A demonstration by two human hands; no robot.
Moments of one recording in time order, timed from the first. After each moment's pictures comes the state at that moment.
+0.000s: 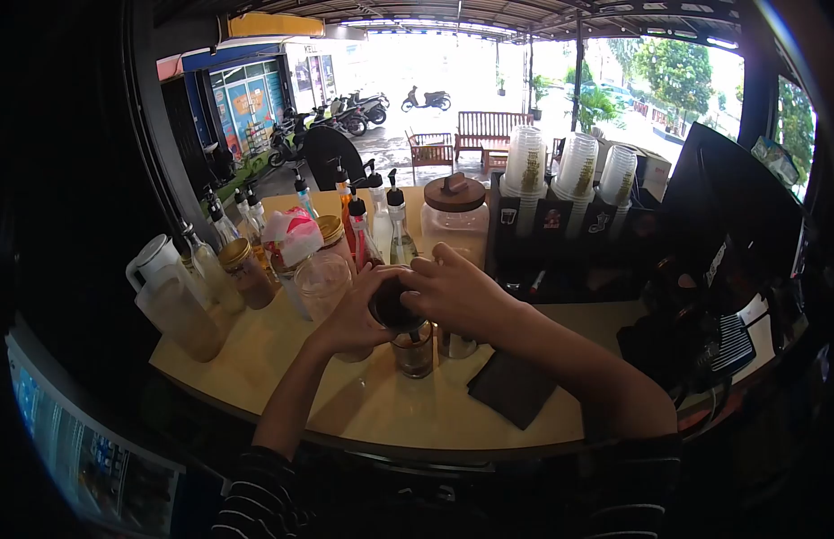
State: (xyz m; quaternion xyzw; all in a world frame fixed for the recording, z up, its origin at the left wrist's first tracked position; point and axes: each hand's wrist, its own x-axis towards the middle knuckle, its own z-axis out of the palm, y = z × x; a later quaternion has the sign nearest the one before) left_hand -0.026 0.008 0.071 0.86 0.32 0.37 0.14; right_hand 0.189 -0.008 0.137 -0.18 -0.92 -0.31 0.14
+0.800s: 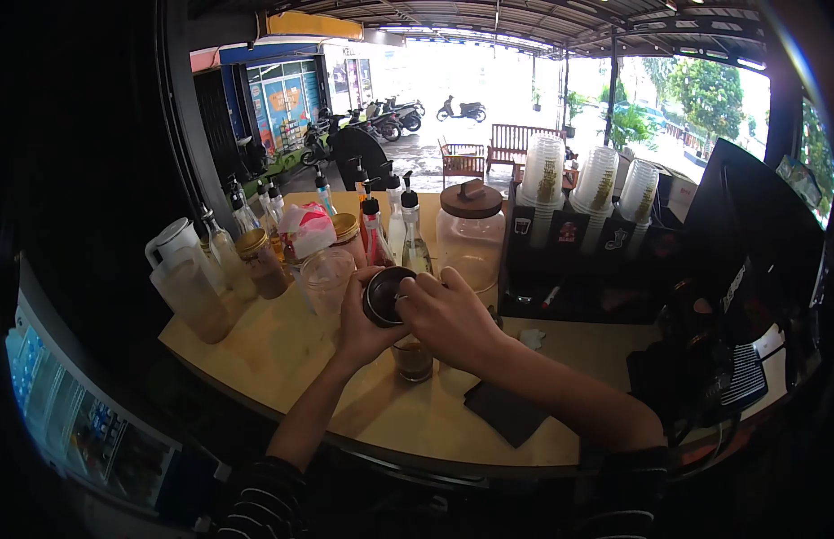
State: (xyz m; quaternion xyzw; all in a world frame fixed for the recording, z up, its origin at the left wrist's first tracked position) left_hand 0.006 0.002 0.025 0.70 0.39 0.59 0.10; right_hand 0.188 -0.023 0.108 -0.21 -0.90 -0.29 0.25
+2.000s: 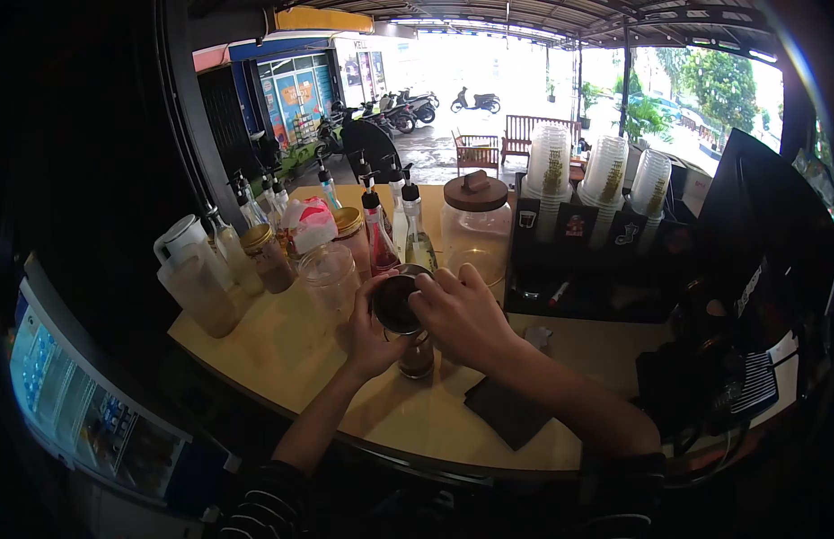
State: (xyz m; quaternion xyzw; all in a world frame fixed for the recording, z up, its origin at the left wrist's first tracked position) left_hand 0.025 -0.003 0.004 0.69 0.33 0.62 0.17; right_hand 0.207 -0.011 0.095 -0.23 -0.89 -0.27 0.27
